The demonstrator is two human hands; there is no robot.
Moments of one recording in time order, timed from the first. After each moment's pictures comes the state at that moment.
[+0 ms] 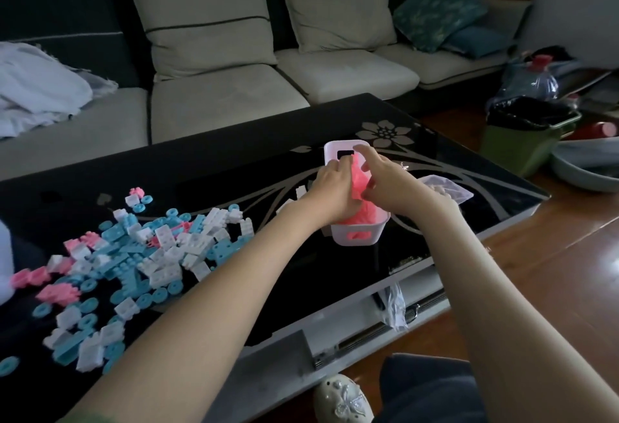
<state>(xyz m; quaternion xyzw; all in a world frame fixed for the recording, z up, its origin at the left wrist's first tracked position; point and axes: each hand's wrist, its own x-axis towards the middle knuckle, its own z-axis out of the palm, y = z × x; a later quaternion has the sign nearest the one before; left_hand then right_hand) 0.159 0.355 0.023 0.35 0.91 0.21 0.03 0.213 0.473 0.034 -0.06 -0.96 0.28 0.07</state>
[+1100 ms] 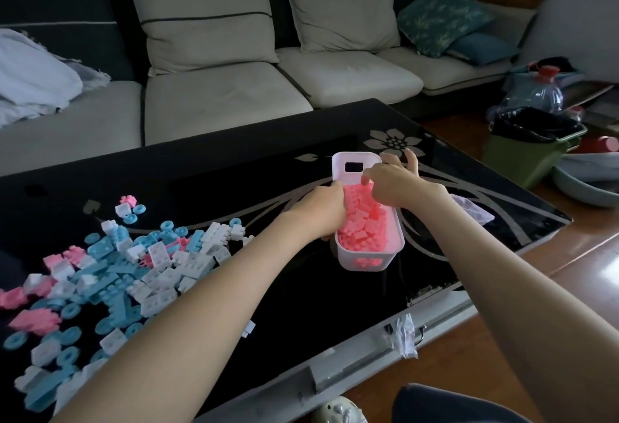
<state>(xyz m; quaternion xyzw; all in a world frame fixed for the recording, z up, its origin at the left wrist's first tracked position) 0.138 0.331 0.038 0.31 0.92 0.18 0.15 0.136 0.501 0.017 -0.10 -0.99 -0.01 -0.05</state>
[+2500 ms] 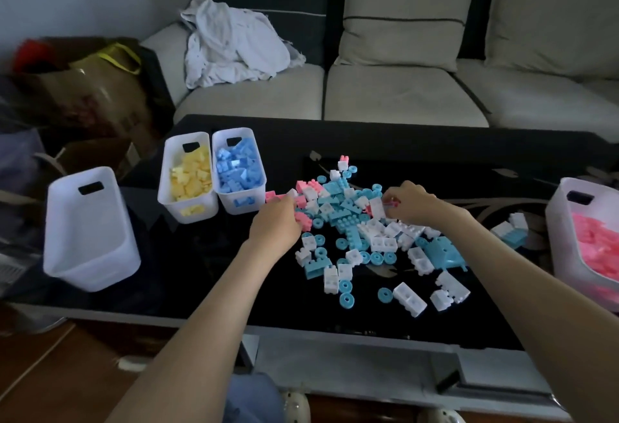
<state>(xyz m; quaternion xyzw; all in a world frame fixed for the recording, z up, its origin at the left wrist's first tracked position) 0.161 -0.044 -0.013 -0.02 0.98 0.21 -0.04 0.095 0.199 0.008 0.07 -0.99 0.08 -0.13</state>
